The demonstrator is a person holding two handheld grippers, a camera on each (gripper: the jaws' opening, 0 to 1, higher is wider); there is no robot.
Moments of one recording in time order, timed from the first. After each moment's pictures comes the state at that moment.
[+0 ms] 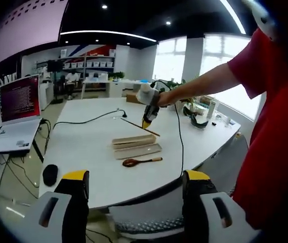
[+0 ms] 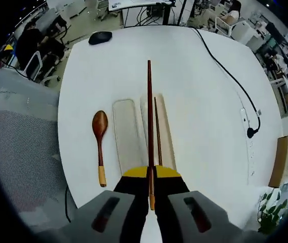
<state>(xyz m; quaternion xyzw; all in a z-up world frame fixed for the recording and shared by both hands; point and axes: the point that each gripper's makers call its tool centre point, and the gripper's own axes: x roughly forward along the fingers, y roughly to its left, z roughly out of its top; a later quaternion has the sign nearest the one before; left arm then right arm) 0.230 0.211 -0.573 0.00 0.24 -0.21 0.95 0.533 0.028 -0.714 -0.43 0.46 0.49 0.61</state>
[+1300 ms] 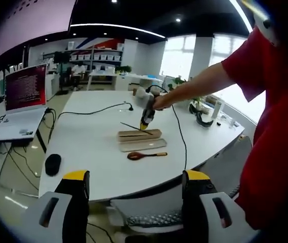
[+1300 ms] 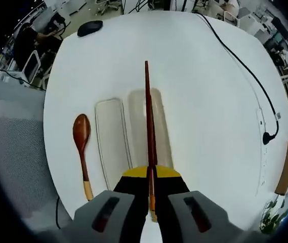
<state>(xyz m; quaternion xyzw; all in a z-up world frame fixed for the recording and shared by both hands) 0.228 0.228 -0.588 -0.02 0.27 -0.19 0.94 0.551 0.052 -0.780 -0.42 0.49 0.49 0.59</state>
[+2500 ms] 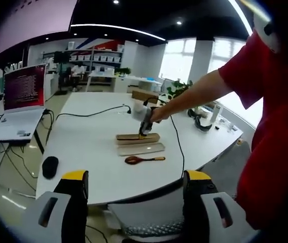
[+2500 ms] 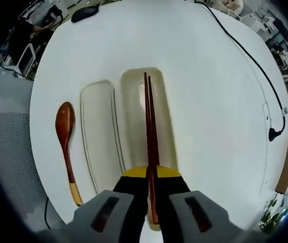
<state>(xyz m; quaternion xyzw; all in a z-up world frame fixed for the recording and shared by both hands) 0.235 0.221 -0.579 -0.03 0.26 -0.19 0.95 0.547 0.040 -0.808 -0.43 0.50 0.46 0.59</state>
